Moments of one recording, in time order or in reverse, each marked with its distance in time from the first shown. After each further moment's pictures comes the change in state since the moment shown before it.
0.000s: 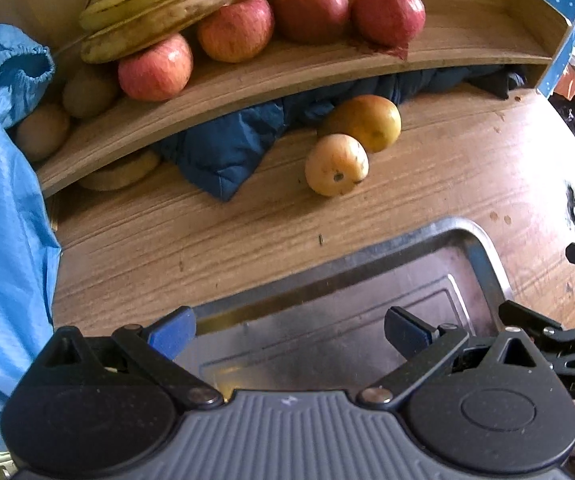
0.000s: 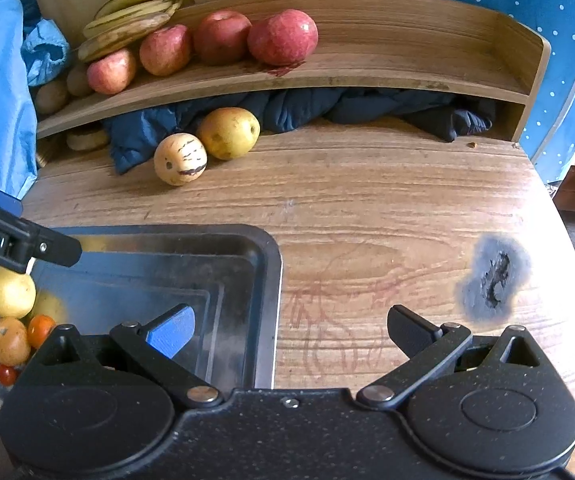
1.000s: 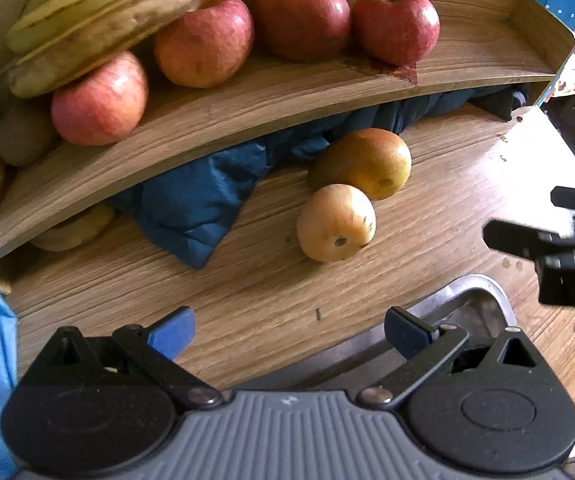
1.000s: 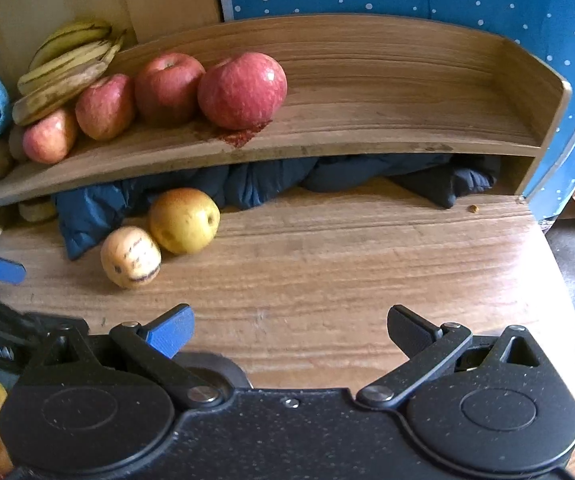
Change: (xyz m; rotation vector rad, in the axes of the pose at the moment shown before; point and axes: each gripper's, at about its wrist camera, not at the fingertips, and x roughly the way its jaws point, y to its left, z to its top) left arm 0.047 0.010 0.041 0.047 -0.077 -0.106; right arm 0.044 -0.011 0.084 0.060 -0.025 -0.060
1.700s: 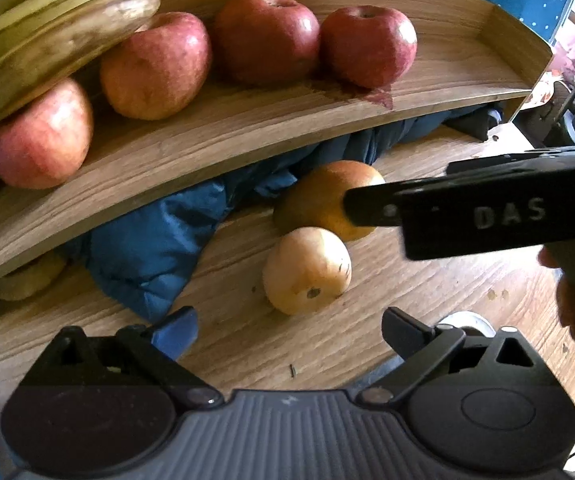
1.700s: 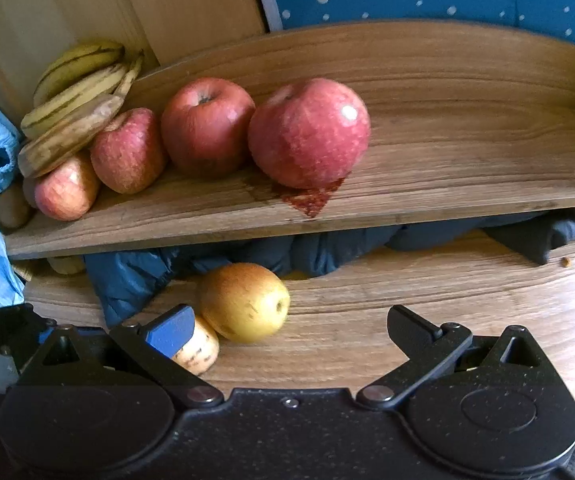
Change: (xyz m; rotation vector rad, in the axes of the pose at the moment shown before) left arm 0.020 -0.004 0.016 0.017 -0.102 -0.062; right arm 0.046 0.028 0.061 0.030 0.028 0.146
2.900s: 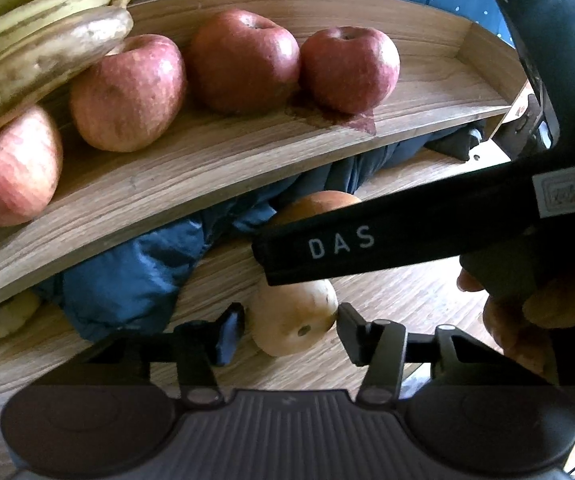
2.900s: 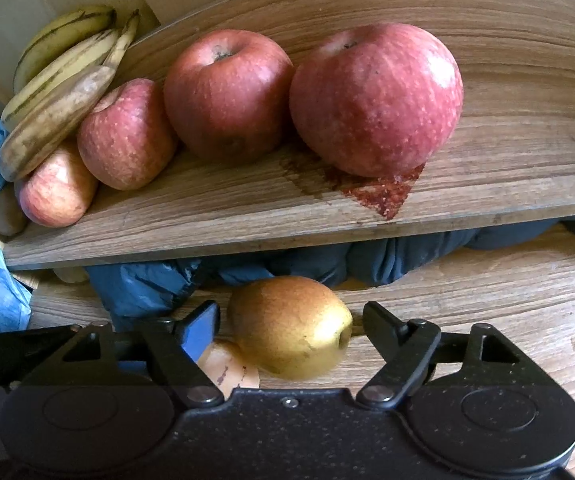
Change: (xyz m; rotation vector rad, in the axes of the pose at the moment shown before) left arm 0.010 -0.003 0.004 0.020 -0.086 -0.061; right arm 0.063 0.027 0.017 0.031 0.081 0.065
